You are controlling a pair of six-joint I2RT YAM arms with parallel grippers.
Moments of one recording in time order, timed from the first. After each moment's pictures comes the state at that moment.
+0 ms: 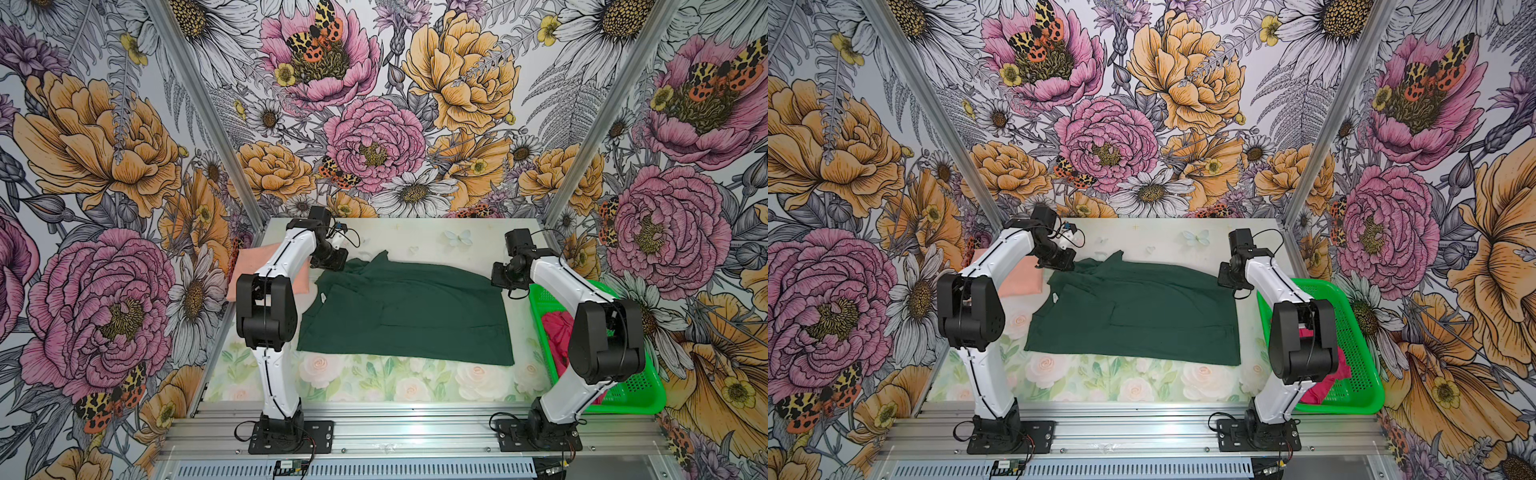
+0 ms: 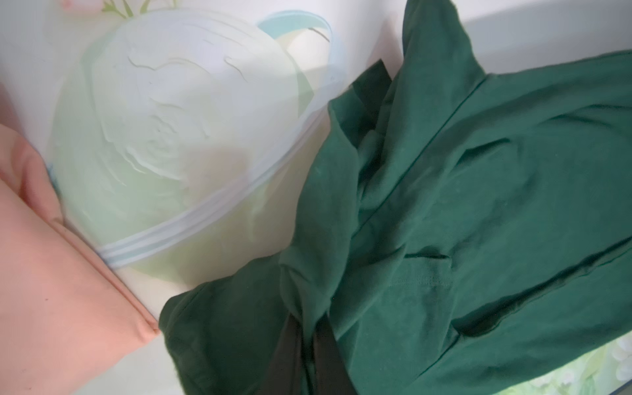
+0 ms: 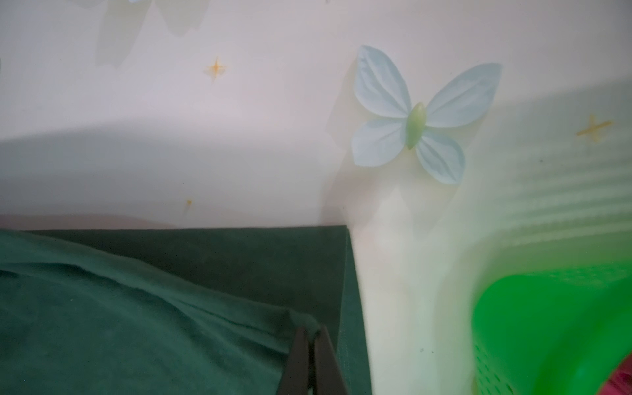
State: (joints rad) left arm -0.15 1.99 1.72 -1.07 0.18 0.17; right arm 0.05 1.66 1.24 -0.74 0.03 0.27
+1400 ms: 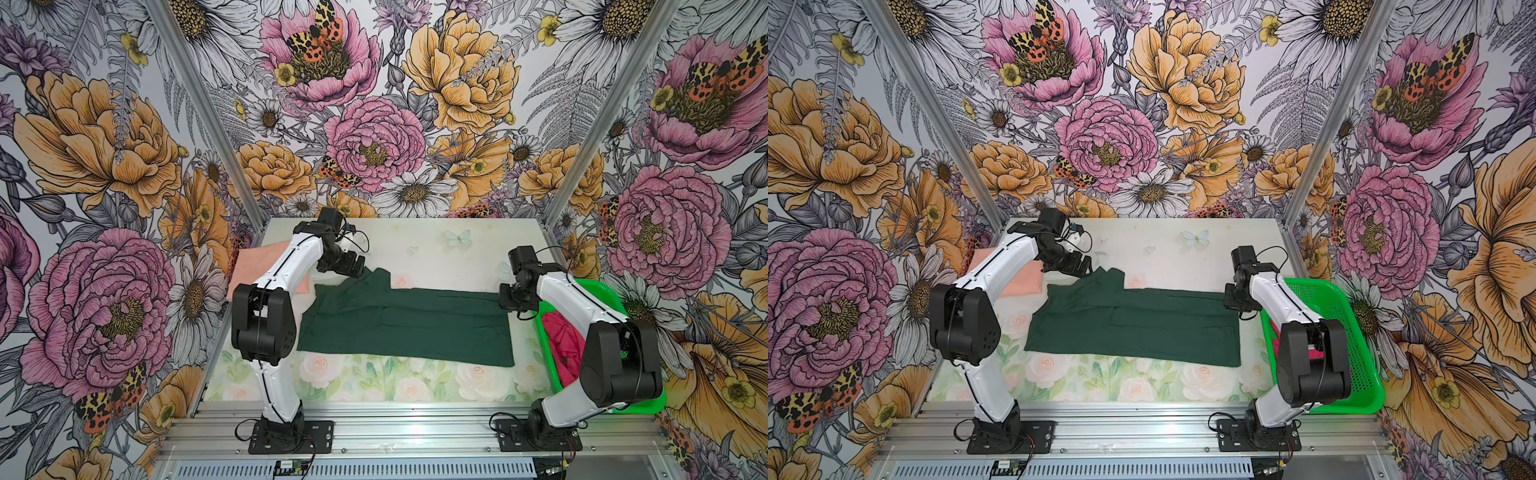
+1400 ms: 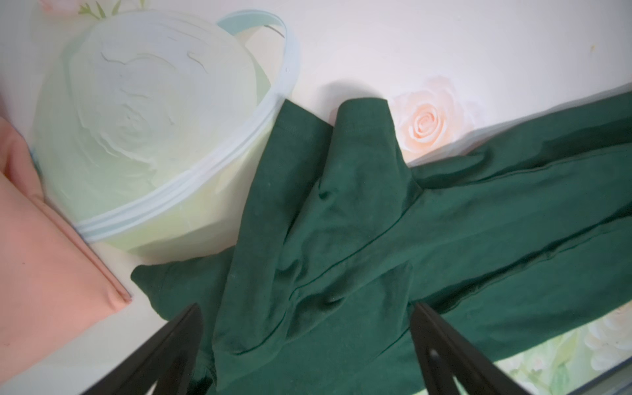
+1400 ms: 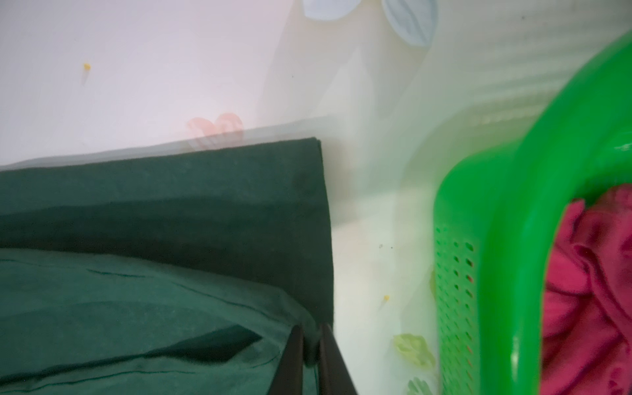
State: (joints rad) left arm -0.21 1.97 1.73 -1.03 0.15 0.09; right arm 0.05 1.55 1.10 -0.86 0.07 0.25
